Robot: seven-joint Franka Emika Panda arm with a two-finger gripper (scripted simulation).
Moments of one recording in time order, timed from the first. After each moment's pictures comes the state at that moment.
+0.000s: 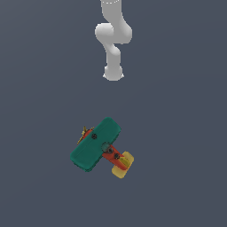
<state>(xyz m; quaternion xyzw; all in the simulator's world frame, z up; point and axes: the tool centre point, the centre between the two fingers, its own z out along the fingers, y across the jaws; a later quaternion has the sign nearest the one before) -0.014 -0.259 0.603 -0.81 0.03 -0.32 0.49</state>
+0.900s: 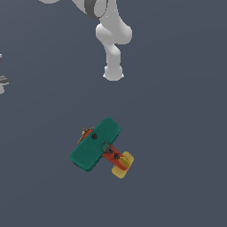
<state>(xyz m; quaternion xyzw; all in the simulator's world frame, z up) 0.054 -0.267 0.457 -0.78 0.07 -0.25 0.57</state>
